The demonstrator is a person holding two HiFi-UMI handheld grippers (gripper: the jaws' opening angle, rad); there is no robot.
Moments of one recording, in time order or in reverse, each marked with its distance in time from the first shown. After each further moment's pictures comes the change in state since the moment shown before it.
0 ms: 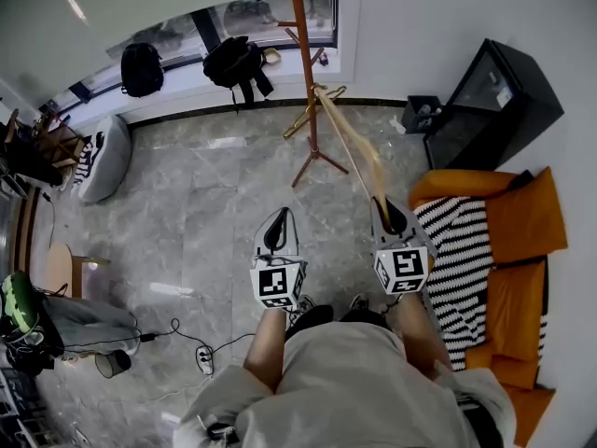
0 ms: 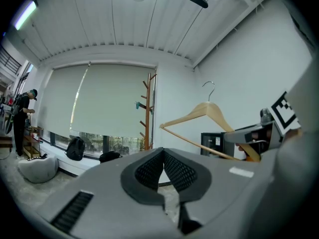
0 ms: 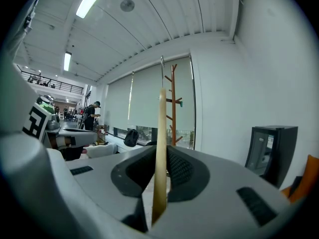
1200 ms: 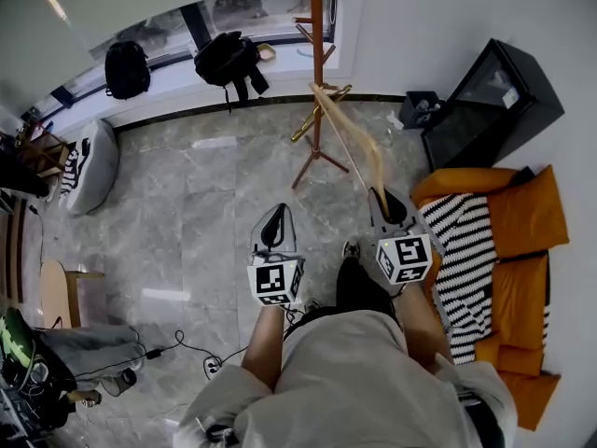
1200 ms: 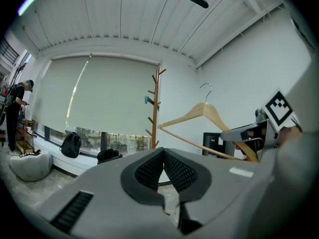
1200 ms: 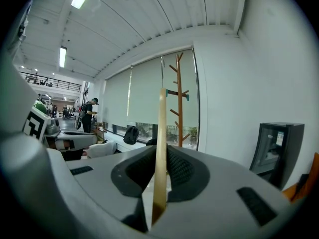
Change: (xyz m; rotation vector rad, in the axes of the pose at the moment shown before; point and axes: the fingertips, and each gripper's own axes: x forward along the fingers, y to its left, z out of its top) left arm 0.041 0.103 -0.020 -0.036 0.037 -0.056; right arm 0.100 0.051 0.000 0.011 0.056 -0.008
